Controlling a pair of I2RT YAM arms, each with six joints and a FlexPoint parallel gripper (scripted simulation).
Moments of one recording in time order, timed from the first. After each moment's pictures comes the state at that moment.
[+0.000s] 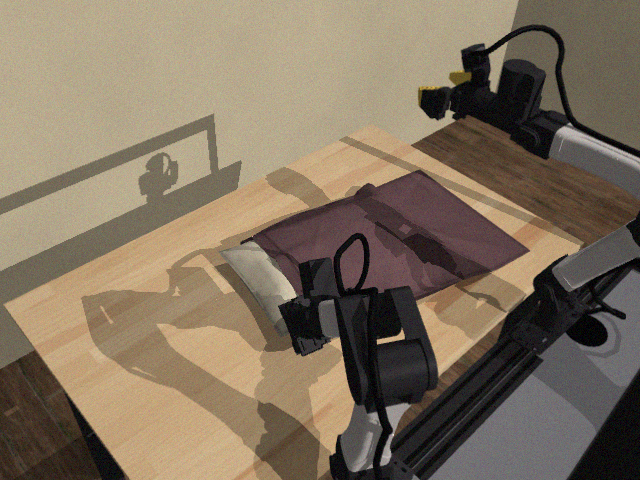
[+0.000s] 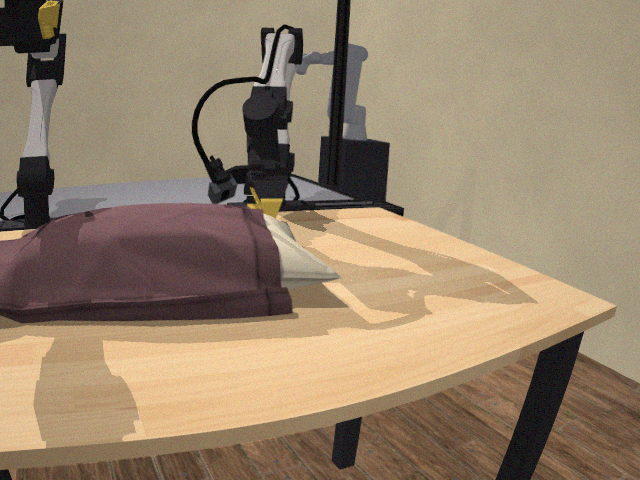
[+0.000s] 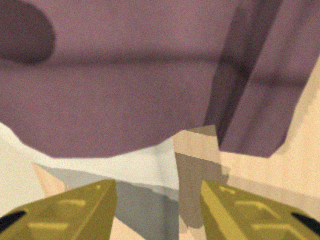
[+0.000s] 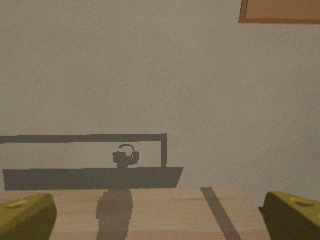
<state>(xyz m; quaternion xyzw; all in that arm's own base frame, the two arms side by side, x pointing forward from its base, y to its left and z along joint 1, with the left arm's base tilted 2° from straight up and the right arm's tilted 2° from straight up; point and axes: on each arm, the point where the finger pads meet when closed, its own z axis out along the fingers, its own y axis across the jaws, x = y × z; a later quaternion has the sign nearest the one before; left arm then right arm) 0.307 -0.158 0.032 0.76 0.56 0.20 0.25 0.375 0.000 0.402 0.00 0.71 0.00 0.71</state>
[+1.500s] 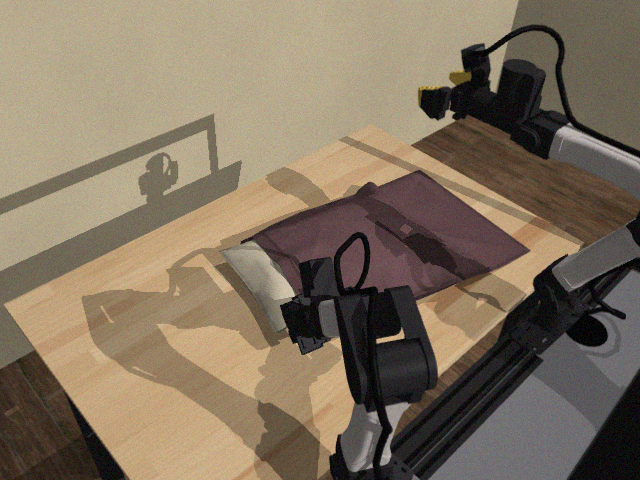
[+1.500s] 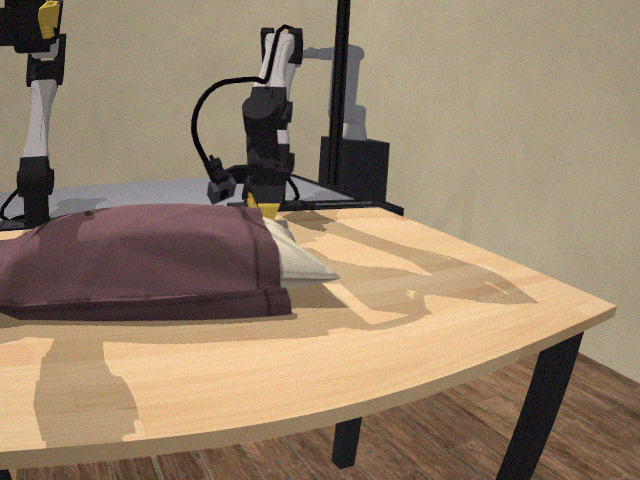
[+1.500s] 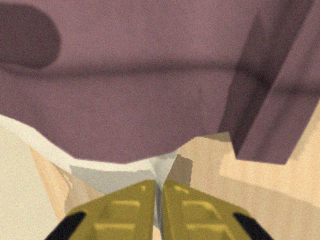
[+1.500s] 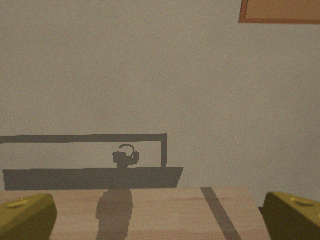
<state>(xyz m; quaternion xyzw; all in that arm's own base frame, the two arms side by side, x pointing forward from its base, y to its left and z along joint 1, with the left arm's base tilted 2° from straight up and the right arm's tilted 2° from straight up) 0.309 -0.161 0.034 0.76 0.56 0.20 0.26 0.375 0.000 0.402 0.00 0.71 0.00 0.71</state>
